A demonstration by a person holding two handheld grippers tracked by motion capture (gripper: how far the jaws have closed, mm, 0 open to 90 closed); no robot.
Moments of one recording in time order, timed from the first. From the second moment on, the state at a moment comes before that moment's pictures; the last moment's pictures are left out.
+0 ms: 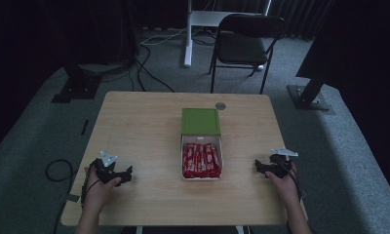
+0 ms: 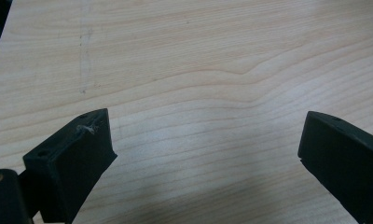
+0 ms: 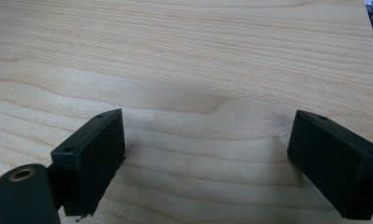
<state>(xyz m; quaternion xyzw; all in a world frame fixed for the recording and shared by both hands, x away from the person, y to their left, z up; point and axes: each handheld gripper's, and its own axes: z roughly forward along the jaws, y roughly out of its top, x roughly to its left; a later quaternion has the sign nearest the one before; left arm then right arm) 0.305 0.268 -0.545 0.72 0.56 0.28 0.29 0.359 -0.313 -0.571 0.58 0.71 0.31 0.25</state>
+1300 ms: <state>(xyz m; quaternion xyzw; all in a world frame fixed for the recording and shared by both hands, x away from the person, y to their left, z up) 0.315 0.274 -0.565 0.71 0.60 0.25 0.28 0.358 -0.313 -0.571 0.57 0.72 0.31 0.24</state>
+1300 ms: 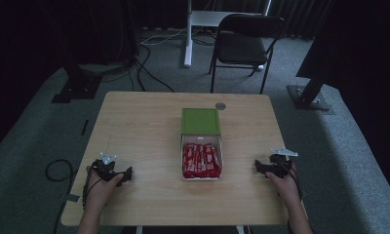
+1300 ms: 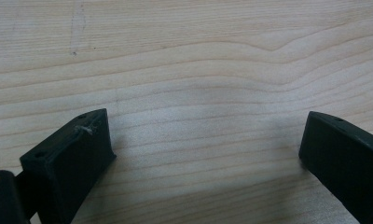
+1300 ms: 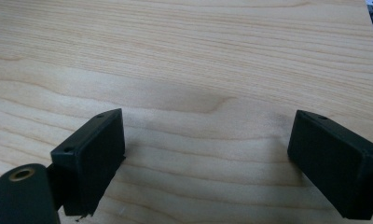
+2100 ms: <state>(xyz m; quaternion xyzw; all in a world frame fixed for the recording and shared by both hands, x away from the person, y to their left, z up) 0.317 0.274 -0.565 0.71 0.60 0.25 0.28 0.351 -0.304 -0.549 0.61 0.67 0.34 0.26</state>
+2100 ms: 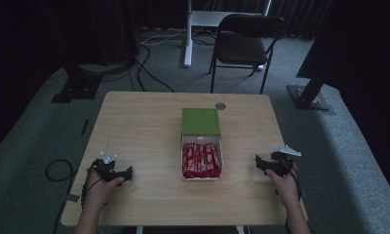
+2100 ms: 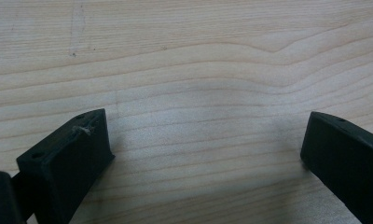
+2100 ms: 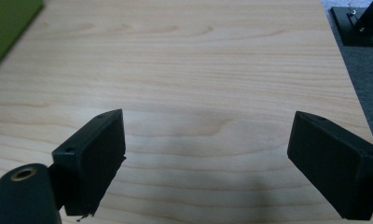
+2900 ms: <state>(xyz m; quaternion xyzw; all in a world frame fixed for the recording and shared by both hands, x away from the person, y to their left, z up) 0.317 0.274 -0.565 0.71 0.60 0.25 0.28 0.351 -0.263 -0.505 0.58 0.68 0.37 0.26</state>
